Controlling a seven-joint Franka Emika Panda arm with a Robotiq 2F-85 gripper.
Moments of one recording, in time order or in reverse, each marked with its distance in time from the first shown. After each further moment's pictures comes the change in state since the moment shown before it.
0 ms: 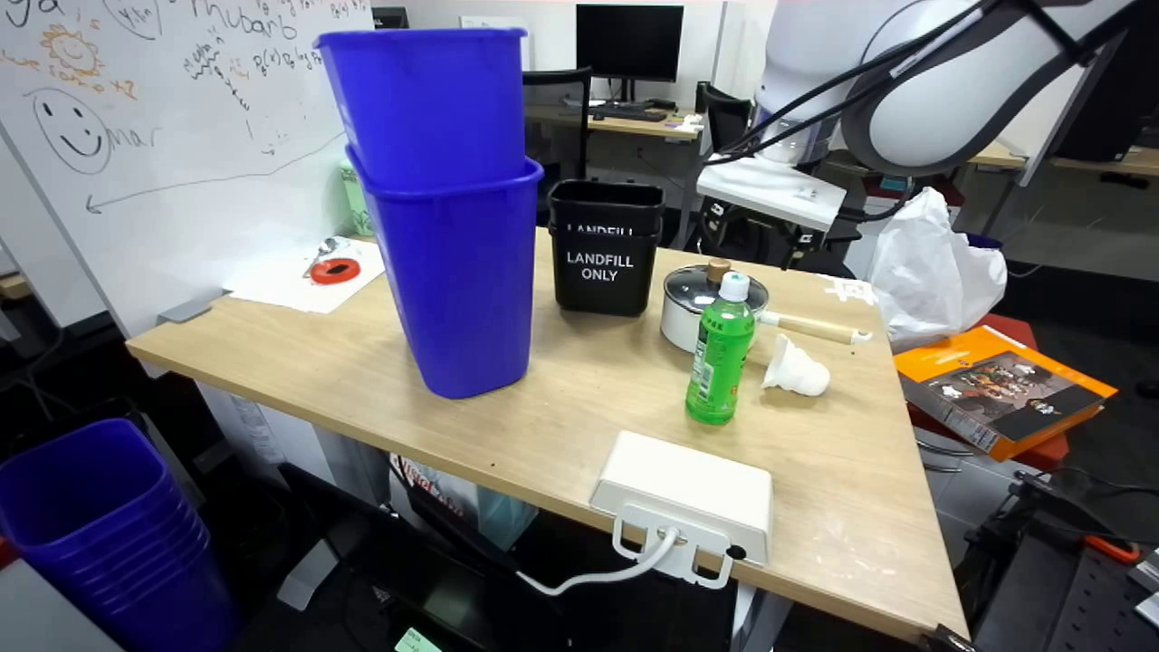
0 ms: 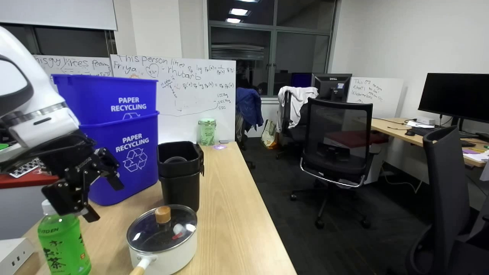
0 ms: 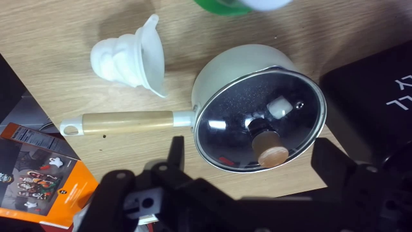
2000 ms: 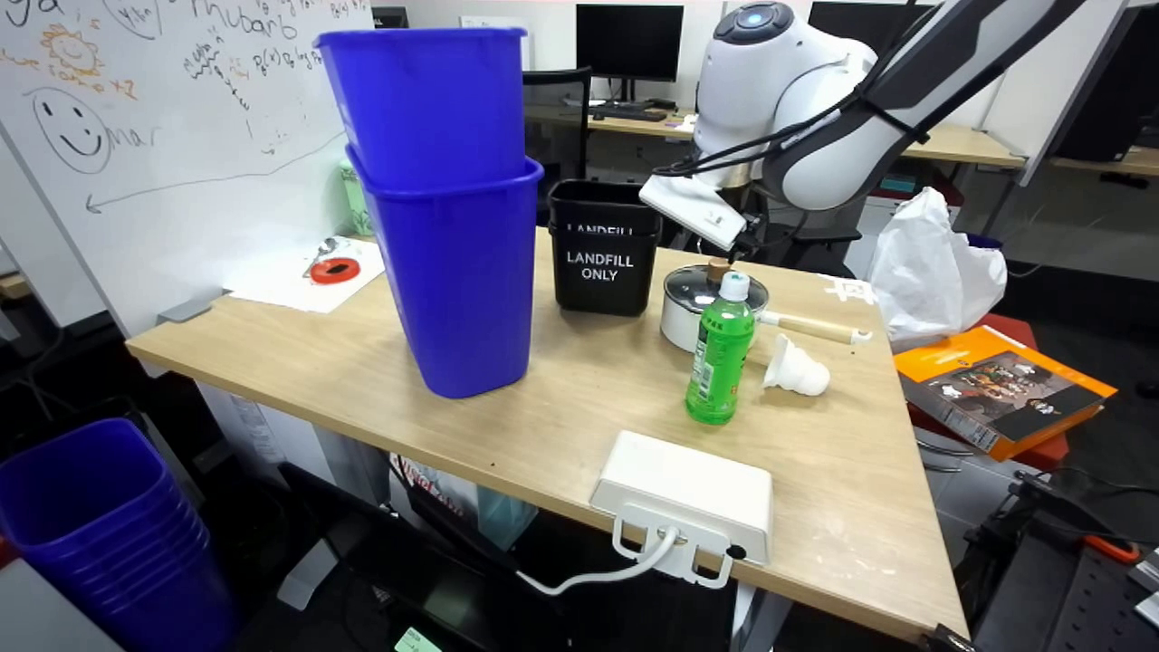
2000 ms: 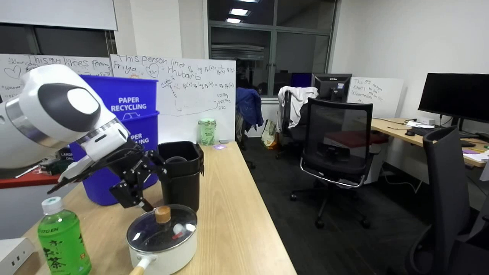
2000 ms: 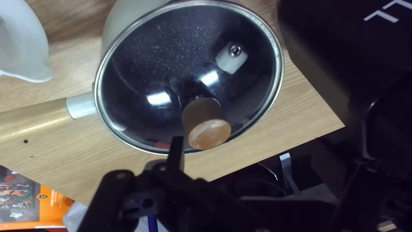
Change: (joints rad) arm 0.131 0.308 -0.188 0.301 -0.199 0.059 0.360
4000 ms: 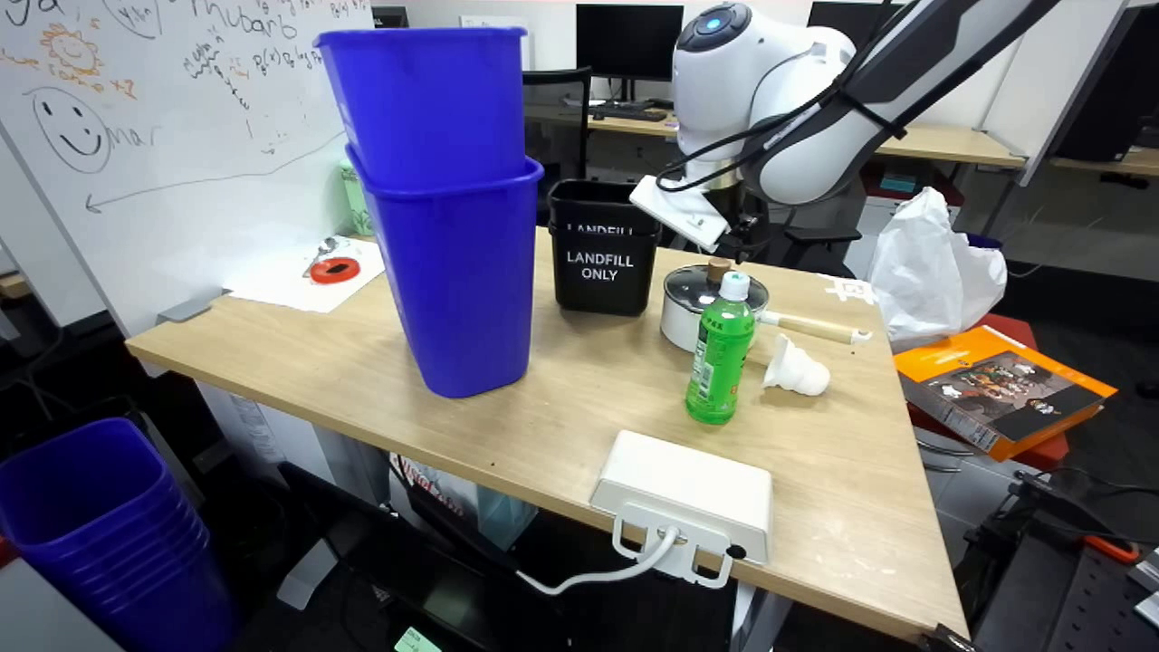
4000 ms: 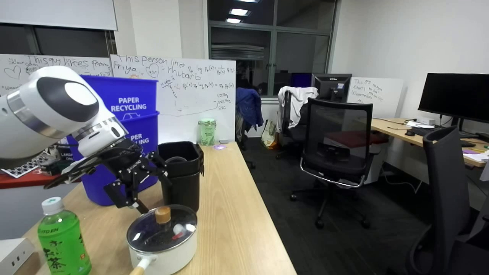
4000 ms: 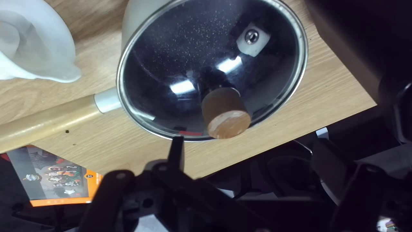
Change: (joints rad) arm 0.043 0.018 0.001 0.059 -0.004 -0.197 0.115
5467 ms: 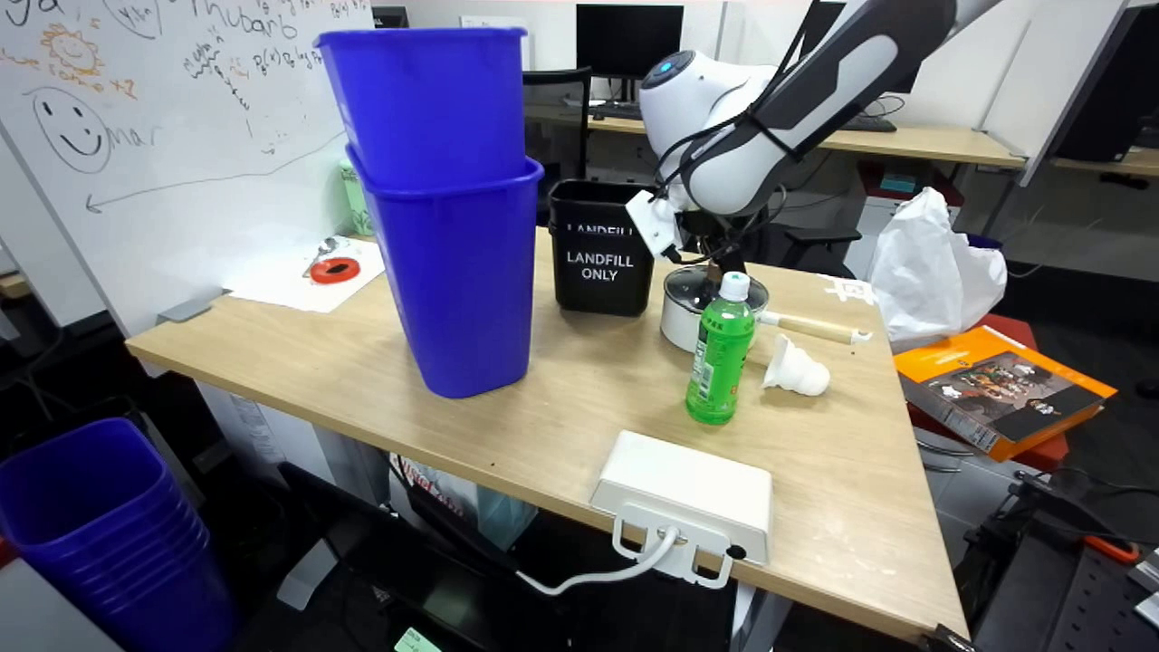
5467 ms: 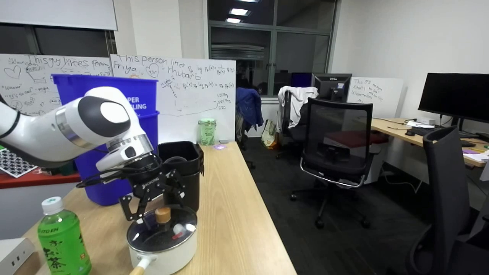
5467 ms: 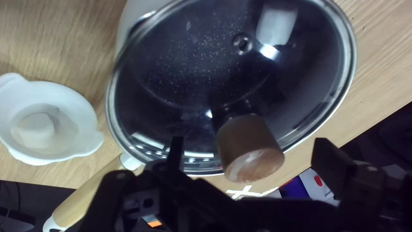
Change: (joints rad) arm -0.005 0.205 -0.023 0.232 0.243 -0.221 0.236
